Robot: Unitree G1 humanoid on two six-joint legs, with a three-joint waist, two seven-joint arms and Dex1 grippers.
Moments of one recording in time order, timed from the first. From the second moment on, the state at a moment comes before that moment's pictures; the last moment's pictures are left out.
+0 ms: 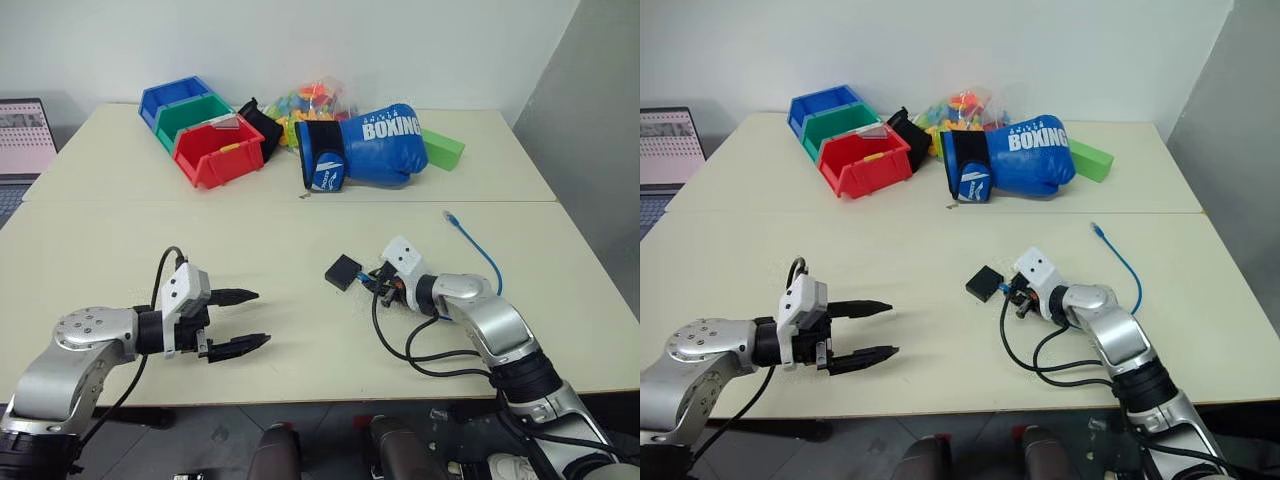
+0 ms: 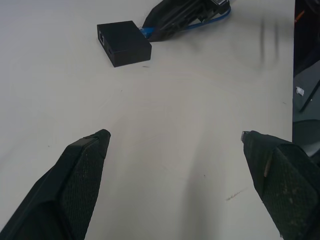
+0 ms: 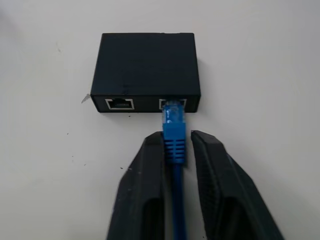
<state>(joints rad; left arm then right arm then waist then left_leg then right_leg) -0.03 0.85 0.16 -0.22 -0.52 0.41 -1.16 -0.50 -0.38 0.32 -0.05 0.08 0.67 0.66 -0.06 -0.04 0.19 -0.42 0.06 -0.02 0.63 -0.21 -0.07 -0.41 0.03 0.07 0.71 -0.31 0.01</state>
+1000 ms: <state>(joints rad) -0.29 0.68 0.16 -0.22 -0.93 0.96 -0.95 -0.56 -0.53 0.45 -0.16 -0.16 -0.17 0.81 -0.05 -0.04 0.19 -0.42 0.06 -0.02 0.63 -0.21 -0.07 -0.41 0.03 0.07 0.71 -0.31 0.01</state>
